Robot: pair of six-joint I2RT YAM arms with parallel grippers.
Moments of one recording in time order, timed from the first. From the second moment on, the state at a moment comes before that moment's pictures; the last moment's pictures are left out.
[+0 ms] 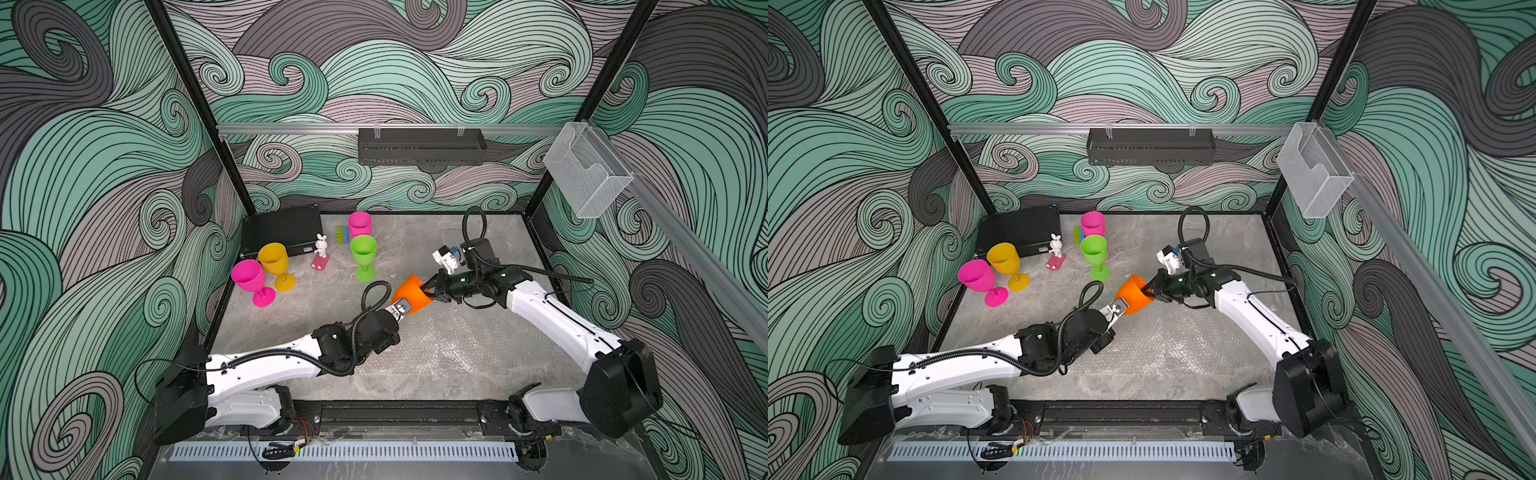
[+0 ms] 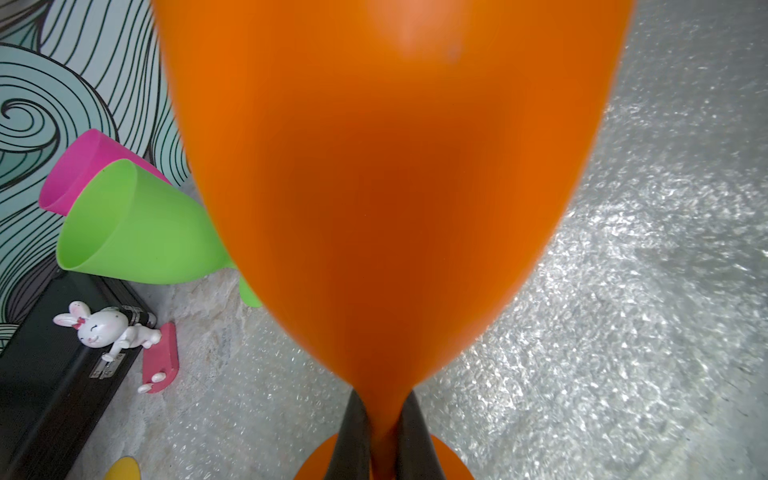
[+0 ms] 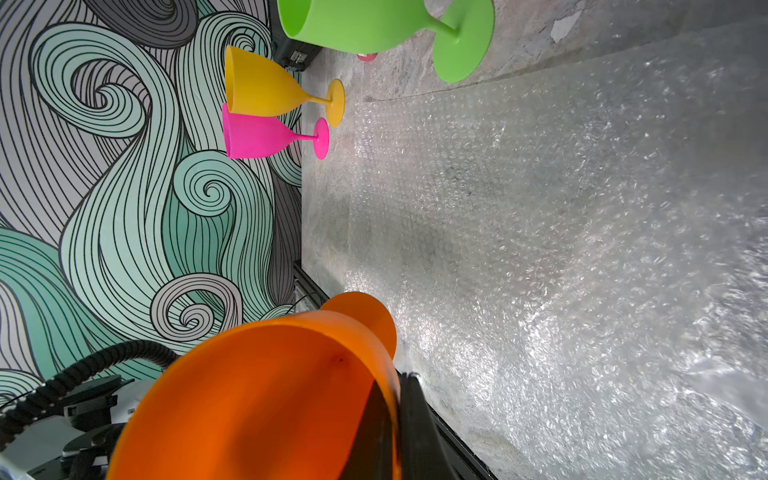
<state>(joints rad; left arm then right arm) -1.14 1.20 0.77 -0.32 -0.54 0.07 0.44 1.37 1.03 -0.53 -0.71 0.64</state>
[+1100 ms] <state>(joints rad) -0.59 0.94 0.77 -0.48 -0.09 -0.41 0.45 1.75 1.61 -0.69 -0.05 0.37</state>
